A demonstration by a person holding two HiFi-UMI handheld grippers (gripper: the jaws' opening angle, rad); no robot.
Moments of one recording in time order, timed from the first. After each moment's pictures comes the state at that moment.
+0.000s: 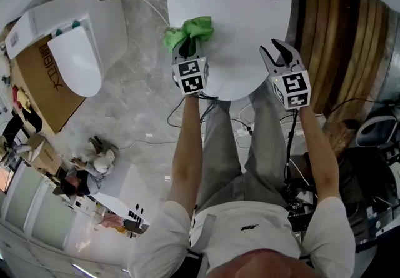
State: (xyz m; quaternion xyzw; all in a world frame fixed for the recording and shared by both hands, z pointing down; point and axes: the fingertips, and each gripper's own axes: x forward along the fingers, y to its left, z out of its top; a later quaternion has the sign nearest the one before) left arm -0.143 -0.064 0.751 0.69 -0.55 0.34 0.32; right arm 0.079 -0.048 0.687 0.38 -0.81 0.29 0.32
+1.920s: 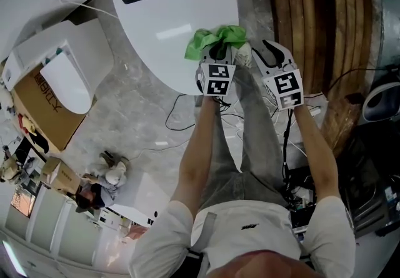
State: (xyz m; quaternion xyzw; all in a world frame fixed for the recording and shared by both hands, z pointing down) left arm 0.120 0.029 0.765 0.80 -0.36 0.37 0.31; right arm 0.207 0.041 0.693 0.43 -0.79 0.32 0.32
